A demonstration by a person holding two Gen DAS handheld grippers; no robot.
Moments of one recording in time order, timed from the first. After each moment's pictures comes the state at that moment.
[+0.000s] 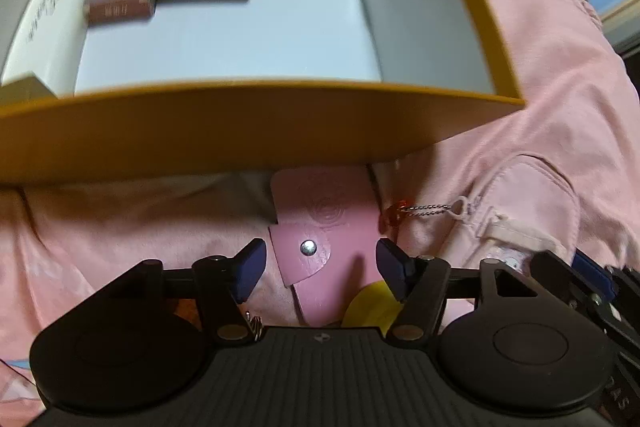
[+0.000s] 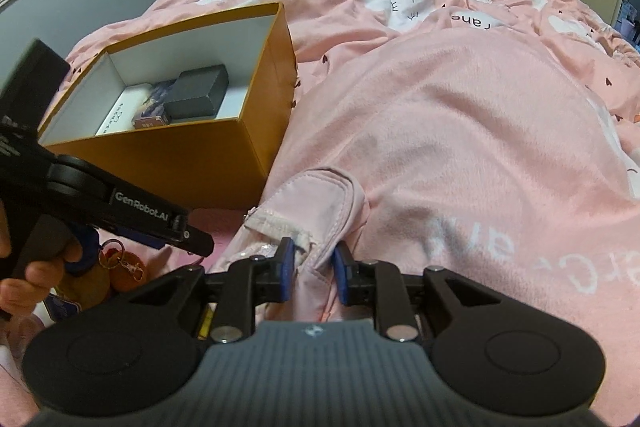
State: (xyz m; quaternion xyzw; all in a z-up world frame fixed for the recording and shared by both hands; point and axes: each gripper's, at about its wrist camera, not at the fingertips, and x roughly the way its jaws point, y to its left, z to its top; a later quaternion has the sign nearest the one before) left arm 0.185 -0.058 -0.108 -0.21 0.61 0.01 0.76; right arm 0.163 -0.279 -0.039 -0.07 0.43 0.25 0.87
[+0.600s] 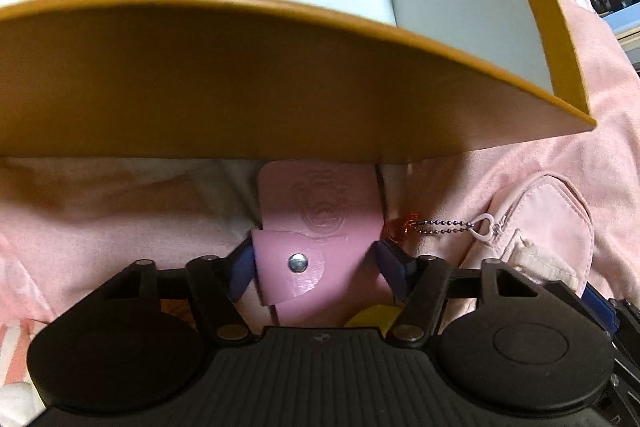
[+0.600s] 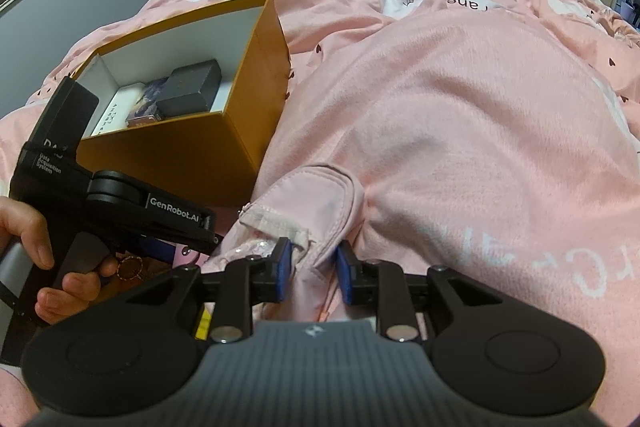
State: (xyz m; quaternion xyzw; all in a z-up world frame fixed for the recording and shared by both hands) left arm 0.189 -0.049 -0.138 -0.26 0.61 0.01 0.75; right arm 0.173 -0.281 -0.048 -0.06 0.44 0.25 0.86
